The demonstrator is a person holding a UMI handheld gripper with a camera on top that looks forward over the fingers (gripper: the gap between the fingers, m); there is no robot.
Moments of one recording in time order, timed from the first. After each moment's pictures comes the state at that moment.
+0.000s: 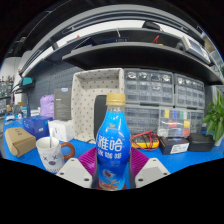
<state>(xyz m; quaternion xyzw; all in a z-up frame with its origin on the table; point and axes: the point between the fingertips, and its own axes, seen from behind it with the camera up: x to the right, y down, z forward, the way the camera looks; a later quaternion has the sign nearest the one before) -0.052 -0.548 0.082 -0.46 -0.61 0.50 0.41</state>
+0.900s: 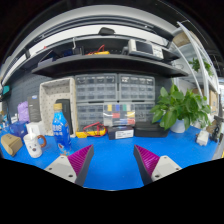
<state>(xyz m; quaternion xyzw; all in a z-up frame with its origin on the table) 0.075 -0.364 0.104 -0.58 -0.52 0.41 0.47</state>
